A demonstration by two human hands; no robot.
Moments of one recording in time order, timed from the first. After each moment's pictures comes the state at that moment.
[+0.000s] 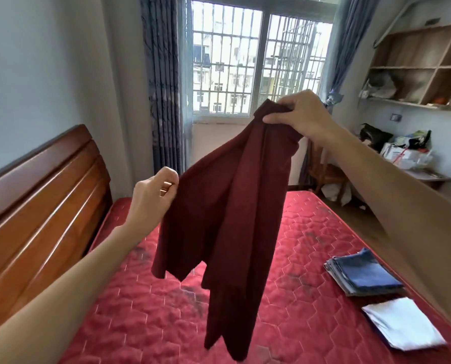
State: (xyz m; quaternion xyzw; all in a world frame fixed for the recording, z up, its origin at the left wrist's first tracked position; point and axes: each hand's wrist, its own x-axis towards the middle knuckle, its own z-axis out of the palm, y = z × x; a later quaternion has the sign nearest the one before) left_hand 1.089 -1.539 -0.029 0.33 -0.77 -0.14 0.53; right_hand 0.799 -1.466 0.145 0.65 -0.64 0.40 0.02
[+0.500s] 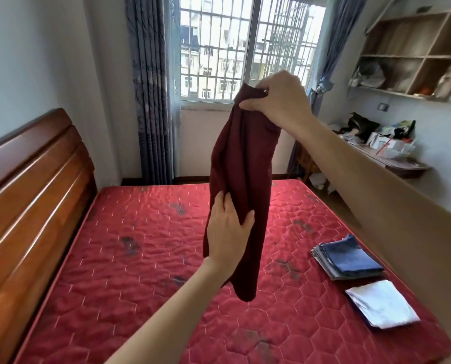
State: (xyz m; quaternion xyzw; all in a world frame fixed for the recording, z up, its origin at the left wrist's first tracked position) left_hand 0.945 -1.452 -0.092 0.44 -0.76 -0.19 0.44; right_hand 0.837 -1.476 0.143 0.61 -0.69 0.35 0.14
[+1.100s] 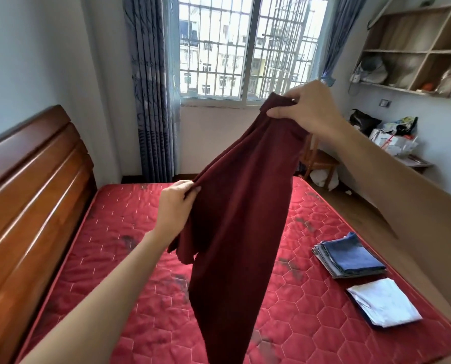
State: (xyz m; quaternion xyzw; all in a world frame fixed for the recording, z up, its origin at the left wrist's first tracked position) left_hand 1.025 -1.549 -0.075 0.37 -0.77 -0.16 0.49; right_hand 0.790 -1.466 0.131 0.62 -0.69 0.35 0.12
